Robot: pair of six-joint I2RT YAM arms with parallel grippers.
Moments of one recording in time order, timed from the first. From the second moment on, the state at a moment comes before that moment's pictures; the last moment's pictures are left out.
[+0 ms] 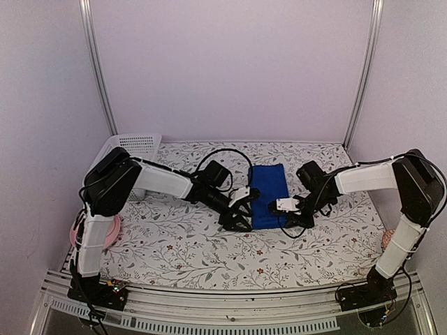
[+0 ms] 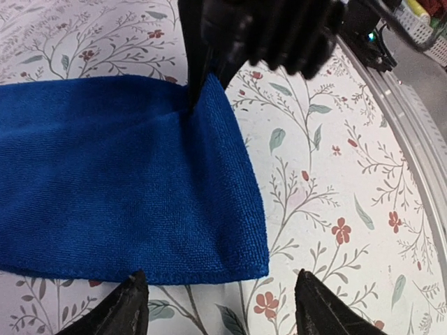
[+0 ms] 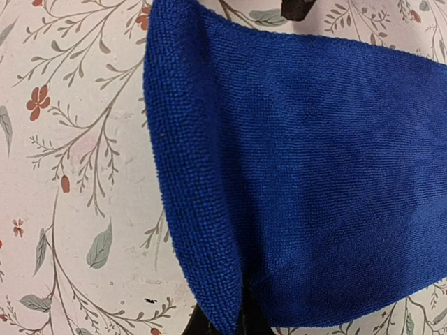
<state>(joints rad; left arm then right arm) -0.80 2.24 1.45 -0.09 0.78 0.50 0.52 1.73 0.94 -0.45 -0.34 -0.96</state>
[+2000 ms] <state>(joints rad) -0.82 2.32 1.53 -0.05 0.74 0.31 0.41 1.89 1.13 -0.73 -0.56 -0.93</state>
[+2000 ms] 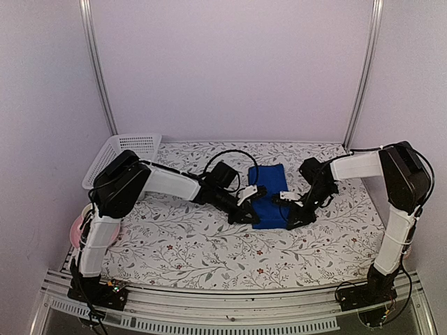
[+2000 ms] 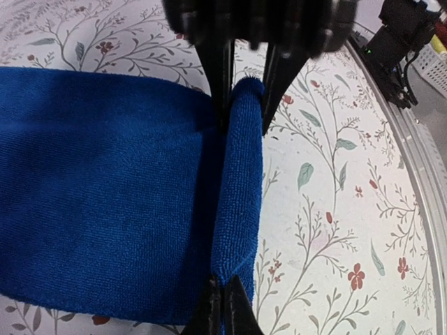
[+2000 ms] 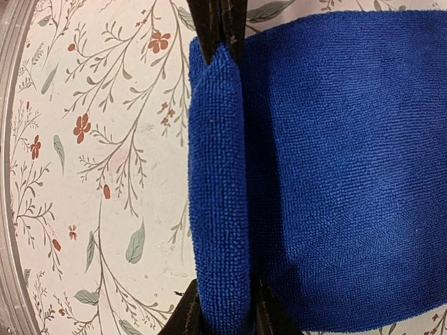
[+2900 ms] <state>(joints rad) -0.82 2.34 1.55 -0.04 0.73 0.27 0.33 1.87 1.18 -0.81 -0.69 -0.92</state>
